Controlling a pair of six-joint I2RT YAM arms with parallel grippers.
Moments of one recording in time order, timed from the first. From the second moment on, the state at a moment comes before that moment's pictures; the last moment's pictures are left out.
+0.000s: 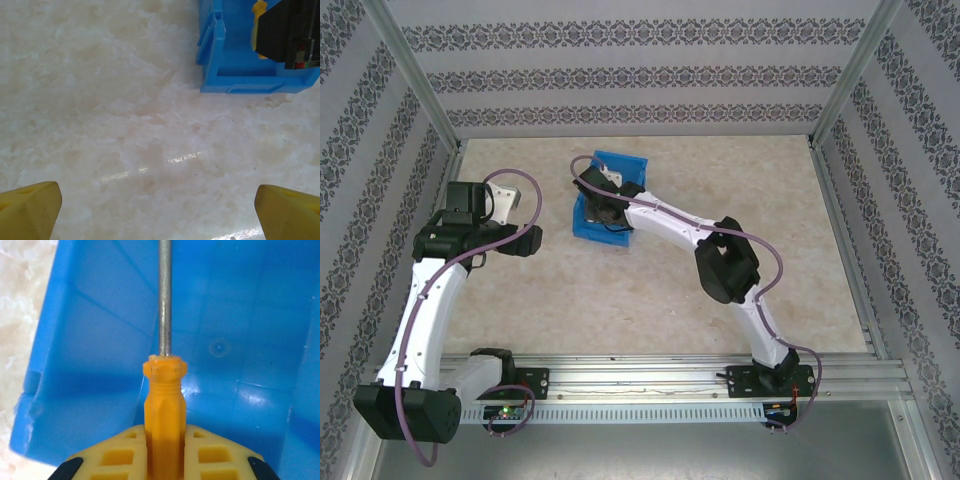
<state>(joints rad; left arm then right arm) 0.00 1.06 1.14 -0.99 0.14 0.15 0.82 2.27 1.98 -0.68 0.20 0.87</state>
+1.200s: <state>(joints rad) 0.00 1.04 1.14 -1.01 0.14 0.15 0.79 2.46 2.12 -0.73 0.14 0.94</state>
